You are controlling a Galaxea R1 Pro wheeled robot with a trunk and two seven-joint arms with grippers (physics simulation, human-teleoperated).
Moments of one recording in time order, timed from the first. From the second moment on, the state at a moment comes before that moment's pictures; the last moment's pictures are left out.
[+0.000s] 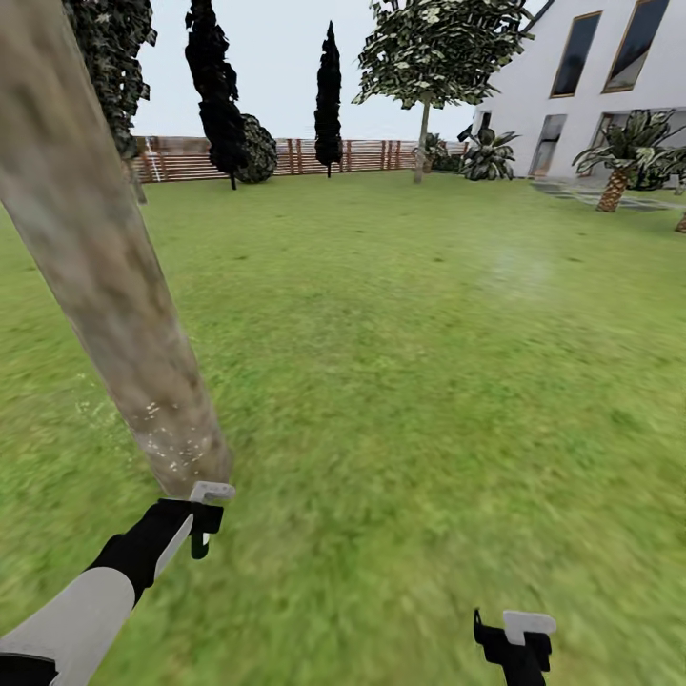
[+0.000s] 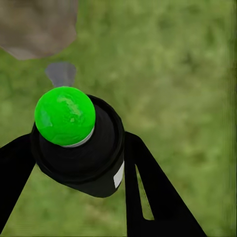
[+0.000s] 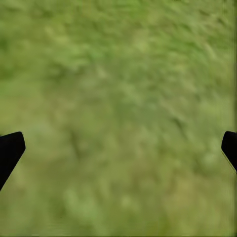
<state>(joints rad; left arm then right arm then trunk) -0.73 0.16 -0.16 -0.53 0.07 0.50 -0.04 -0.45 -0.05 -0.28 -0.09 0.30 -0.55 -0.23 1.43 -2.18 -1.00</state>
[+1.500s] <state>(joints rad) -0.73 0.16 -0.15 -0.53 0.07 0.45 -0.04 -0.45 -0.05 -0.28 -0.09 0.30 -0.55 -0.22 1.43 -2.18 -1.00</state>
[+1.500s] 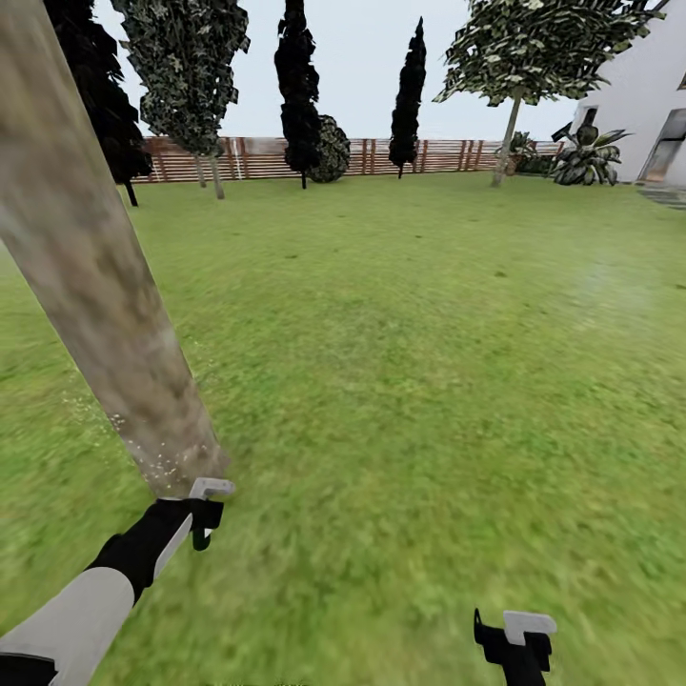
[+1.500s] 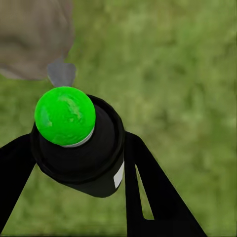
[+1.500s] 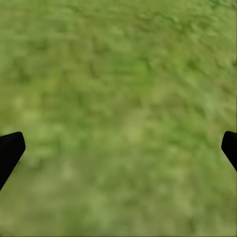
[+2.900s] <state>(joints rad) -0.95 0.21 -0.16 -0.66 -0.03 0.66 -0.18 -0.45 -0.05 -0.28 -0.09 0.30 -0.55 -0.22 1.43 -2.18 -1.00</state>
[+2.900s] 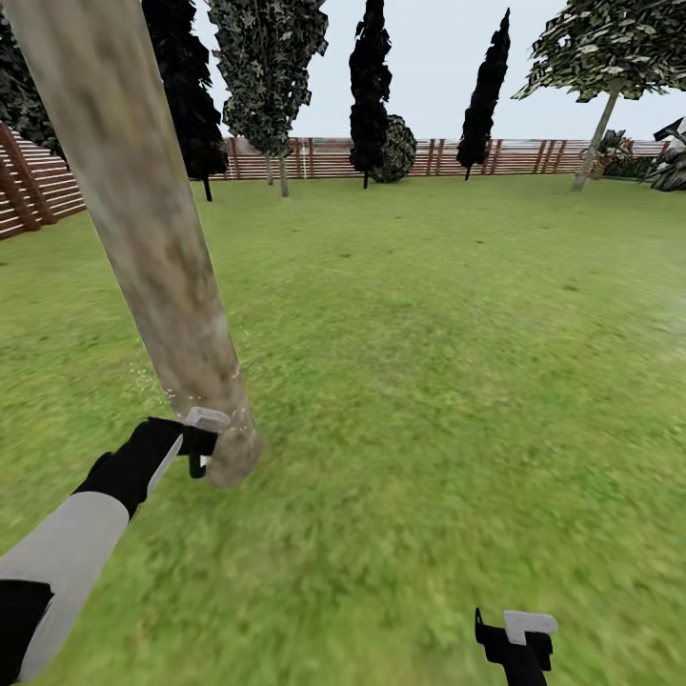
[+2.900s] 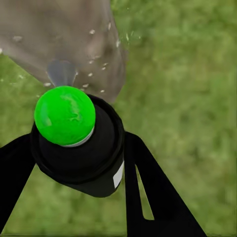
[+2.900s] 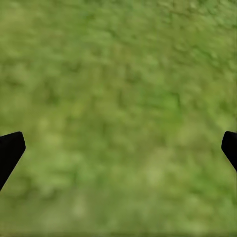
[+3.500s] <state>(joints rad) -0.94 0.22 -0.15 -0.65 -0.03 0.66 -0.19 -0.45 -0.05 -0.28 -0.09 0.30 -0.55 -0.23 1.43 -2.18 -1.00</state>
